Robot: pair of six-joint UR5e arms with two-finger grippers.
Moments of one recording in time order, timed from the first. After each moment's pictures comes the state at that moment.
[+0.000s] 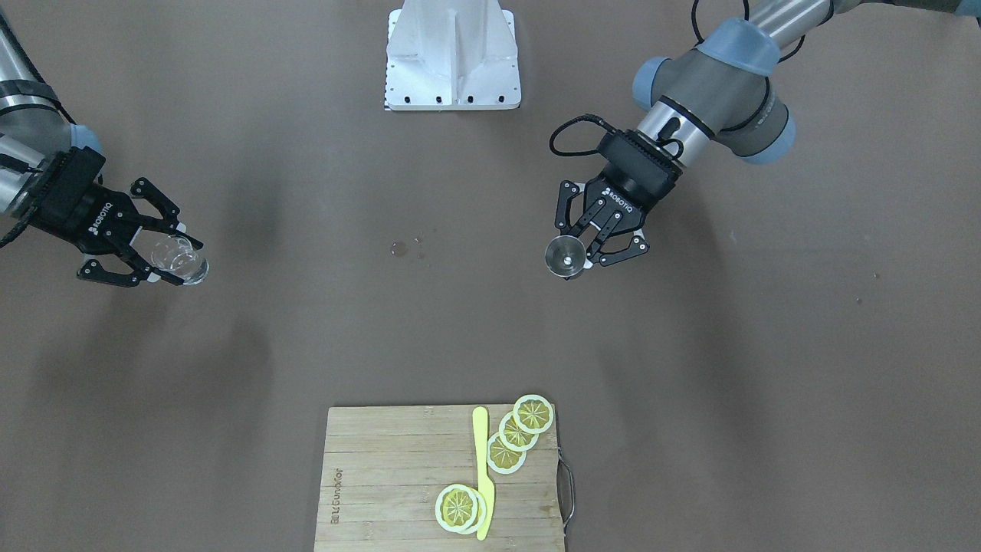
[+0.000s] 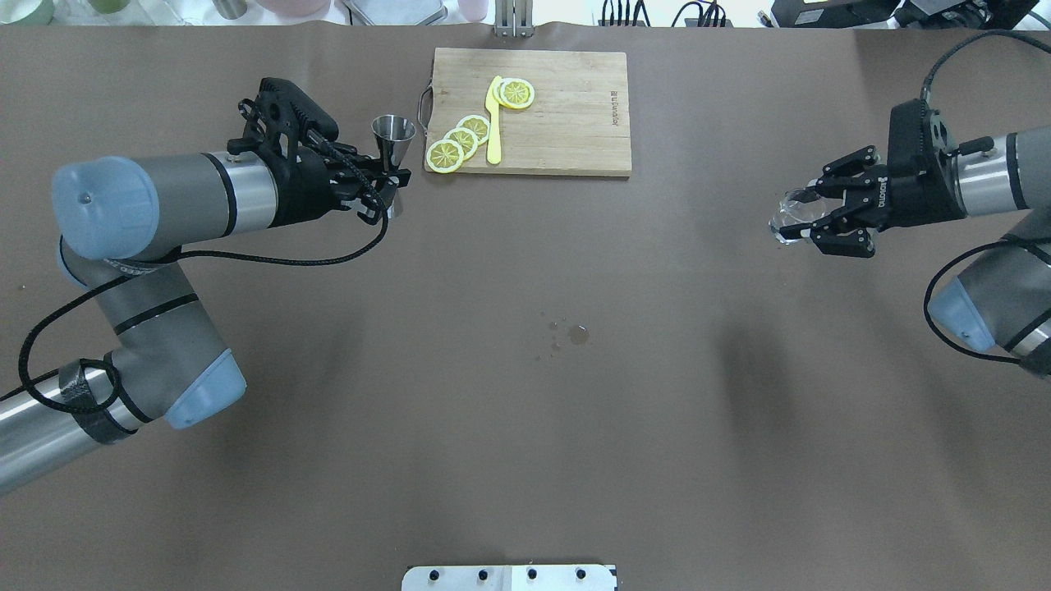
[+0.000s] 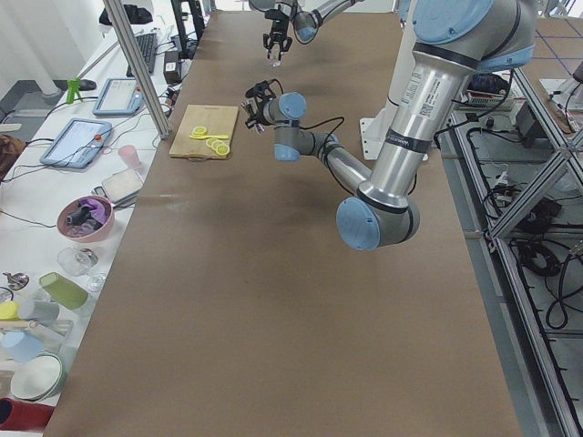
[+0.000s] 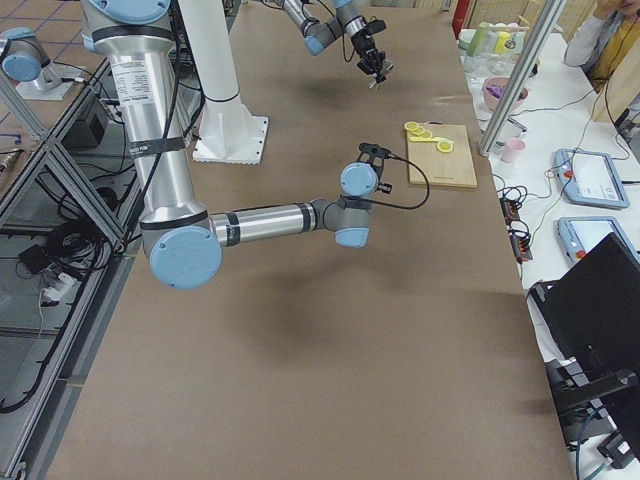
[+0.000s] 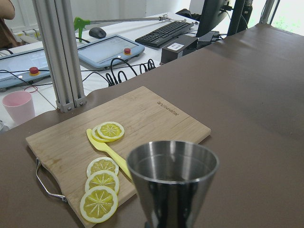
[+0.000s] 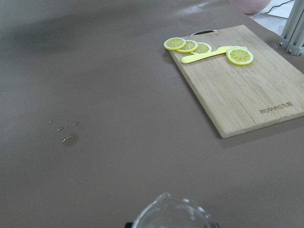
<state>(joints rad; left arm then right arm) -0.69 -2.00 -1.65 -2.61 -1.70 -0.57 1.01 -1.37 1.50 -0.24 2.38 0.16</state>
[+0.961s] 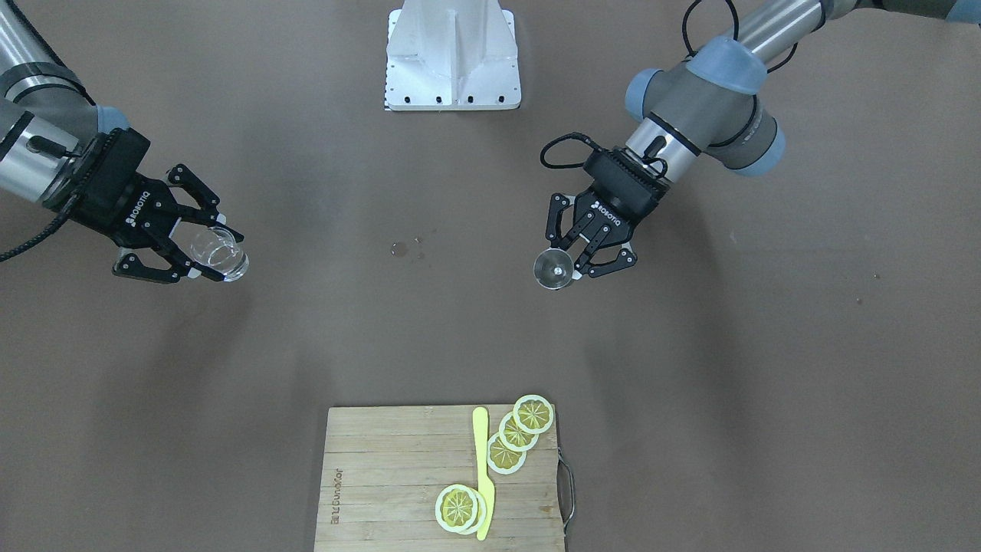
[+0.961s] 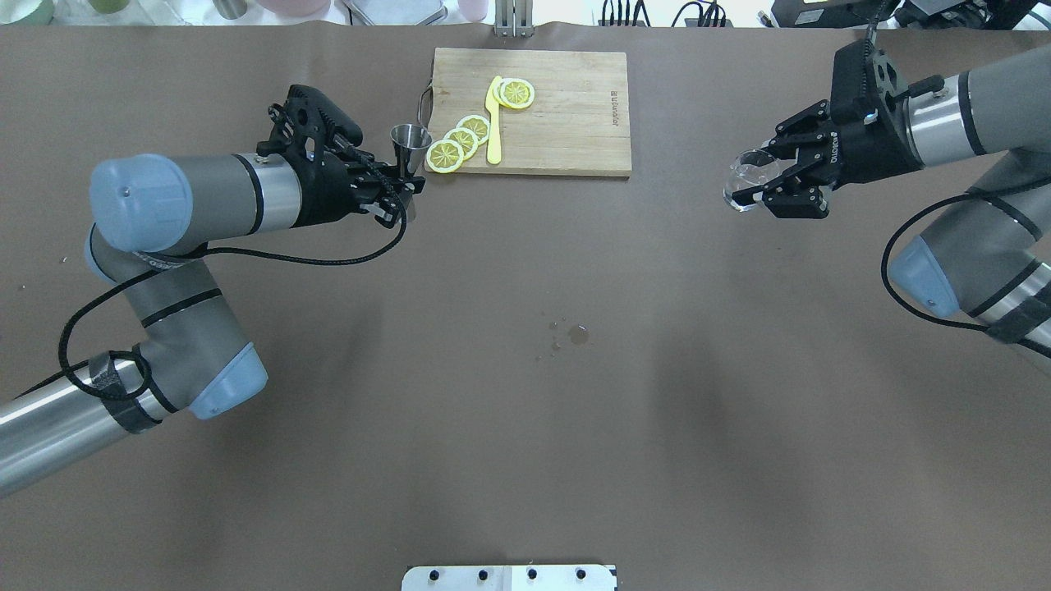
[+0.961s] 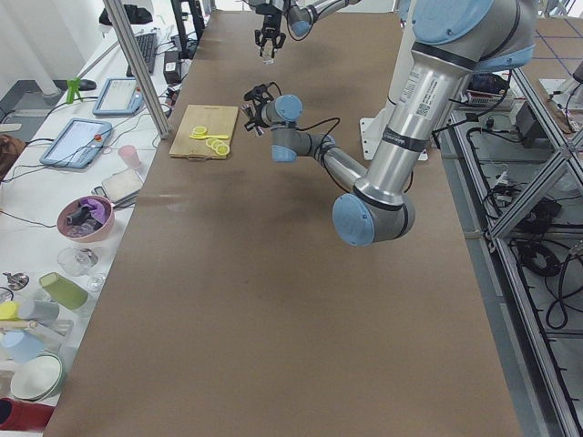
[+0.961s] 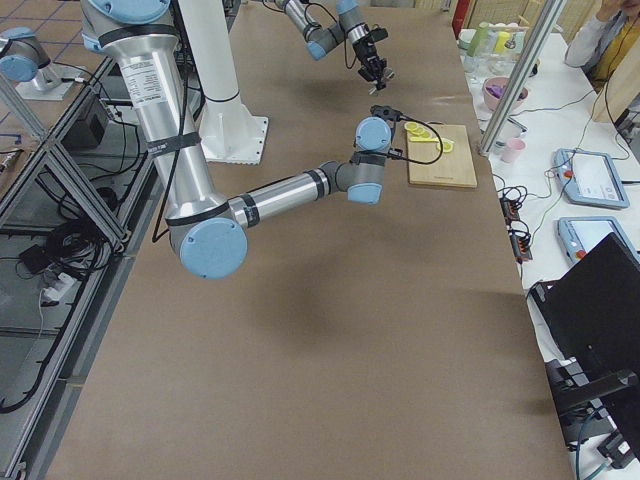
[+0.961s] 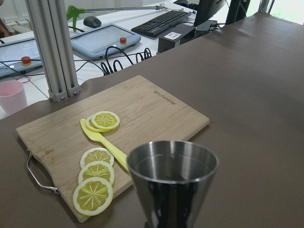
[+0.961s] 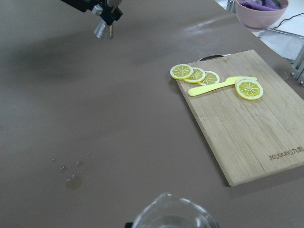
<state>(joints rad) -0.68 -2.06 -1.57 -2.62 -1.73 -0.56 1.00 -1.27 1.60 -0.48 2.39 0.12</state>
